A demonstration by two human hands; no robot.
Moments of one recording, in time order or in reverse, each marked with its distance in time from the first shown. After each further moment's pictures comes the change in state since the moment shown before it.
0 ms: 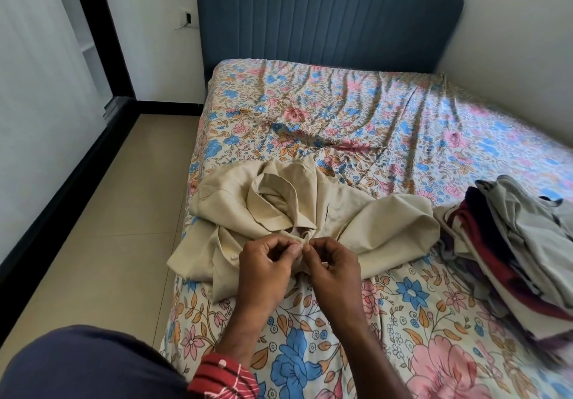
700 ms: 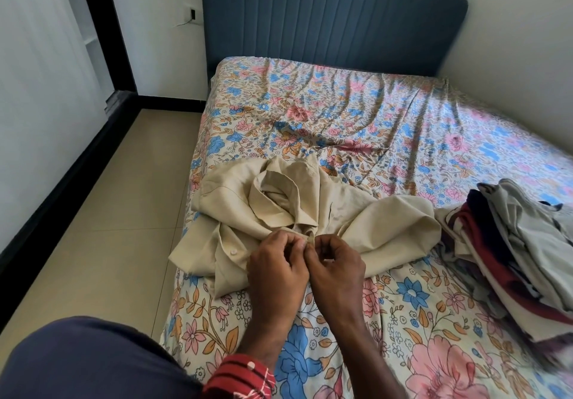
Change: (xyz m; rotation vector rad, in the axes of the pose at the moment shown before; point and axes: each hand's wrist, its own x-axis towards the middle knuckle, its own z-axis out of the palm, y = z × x) left_hand -0.010 -0.009 0.017 0.298 0.201 0.289; right_hand -0.002 -0.003 0.006 -0.230 0.154 -0.090
